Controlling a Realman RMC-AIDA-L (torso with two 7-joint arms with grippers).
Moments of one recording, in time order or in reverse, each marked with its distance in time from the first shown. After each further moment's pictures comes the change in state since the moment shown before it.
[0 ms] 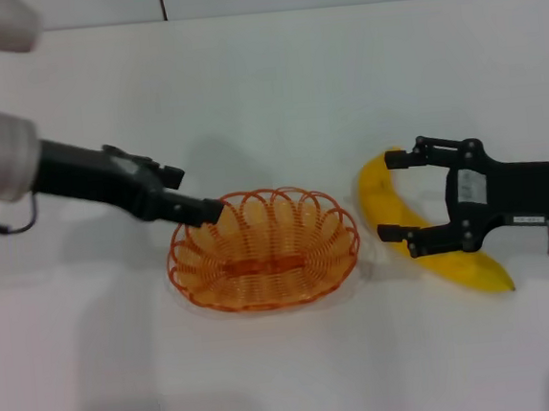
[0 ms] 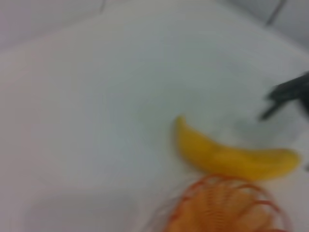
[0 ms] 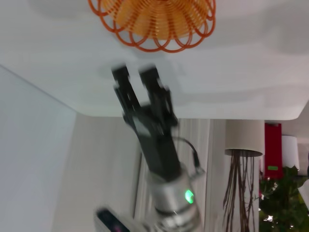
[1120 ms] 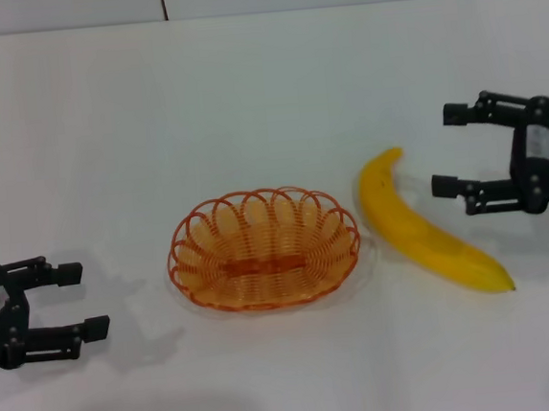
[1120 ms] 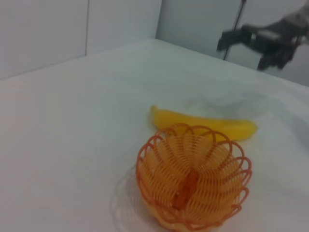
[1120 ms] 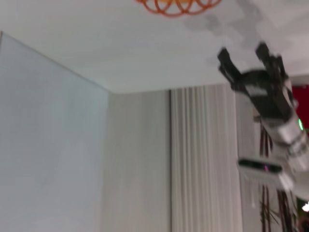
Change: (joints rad) left arm 0.306 0.061 -0.292 -0.225 -0.185 0.186 0.719; right arm -0.073 0.006 0.047 -0.227 0.079 -0.170 0.237
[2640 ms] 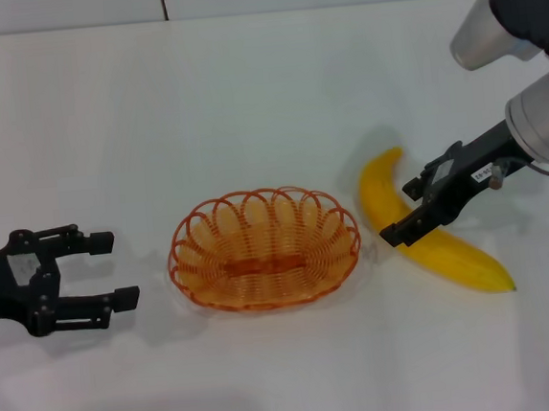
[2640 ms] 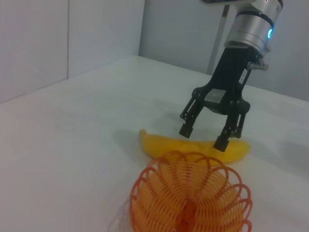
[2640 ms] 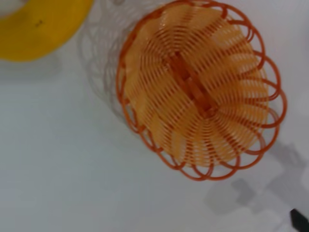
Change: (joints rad) left arm -0.087 -0.008 -0.003 -0.065 -0.008 -0.007 0.038; right arm 0.169 -0.002 -0.796 -0.334 -0.297 0.316 1.147
